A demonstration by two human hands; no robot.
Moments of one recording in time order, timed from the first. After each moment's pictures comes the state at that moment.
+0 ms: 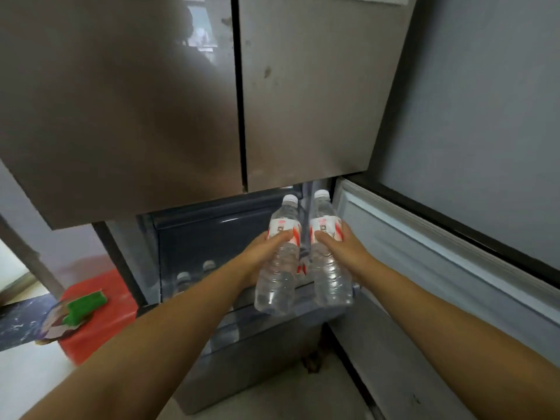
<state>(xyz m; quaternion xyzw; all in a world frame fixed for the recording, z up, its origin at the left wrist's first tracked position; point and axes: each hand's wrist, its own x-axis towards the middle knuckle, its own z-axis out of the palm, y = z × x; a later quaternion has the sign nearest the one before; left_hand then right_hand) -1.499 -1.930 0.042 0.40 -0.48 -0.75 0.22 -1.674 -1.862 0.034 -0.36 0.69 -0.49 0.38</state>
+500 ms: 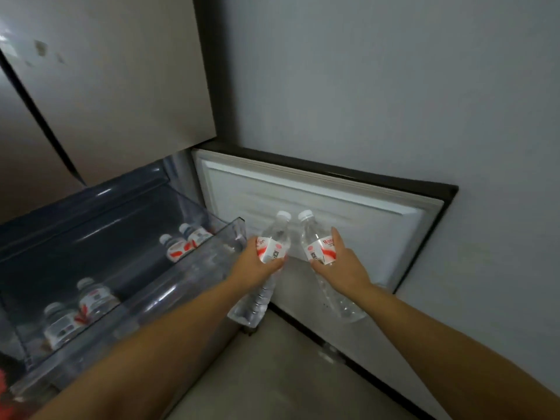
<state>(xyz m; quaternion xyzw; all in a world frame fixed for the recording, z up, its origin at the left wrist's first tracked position) -1.603 -1.769 -0.020 0.30 -0.80 -0.51 0.11 -1.725 -1.605 -0.033 -0.25 0.89 -0.35 0.16</state>
